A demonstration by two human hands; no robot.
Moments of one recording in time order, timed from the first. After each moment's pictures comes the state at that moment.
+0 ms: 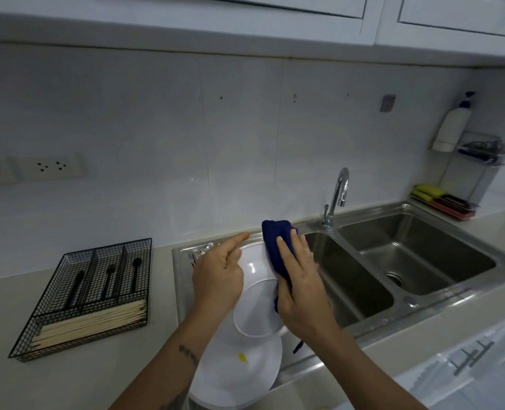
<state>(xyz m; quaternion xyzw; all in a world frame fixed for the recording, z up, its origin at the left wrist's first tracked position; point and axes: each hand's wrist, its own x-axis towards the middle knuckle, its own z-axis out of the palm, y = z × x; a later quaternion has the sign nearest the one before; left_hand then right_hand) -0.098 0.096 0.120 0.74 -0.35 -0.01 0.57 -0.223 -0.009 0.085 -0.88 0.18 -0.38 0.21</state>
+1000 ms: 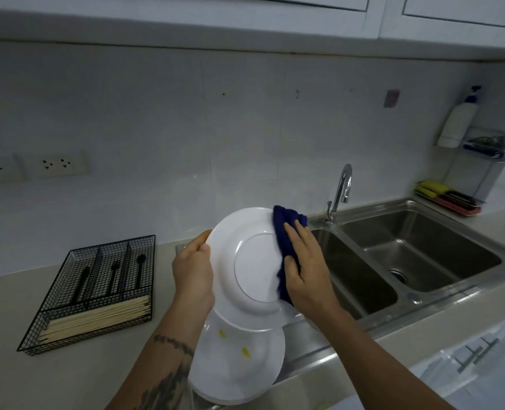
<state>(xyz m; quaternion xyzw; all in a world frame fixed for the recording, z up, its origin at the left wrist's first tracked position) -0.080 0.109 0.131 0.63 -0.05 -0.16 0.76 -0.213 -0.031 0.091 -0.85 0.21 -0.39 0.27</state>
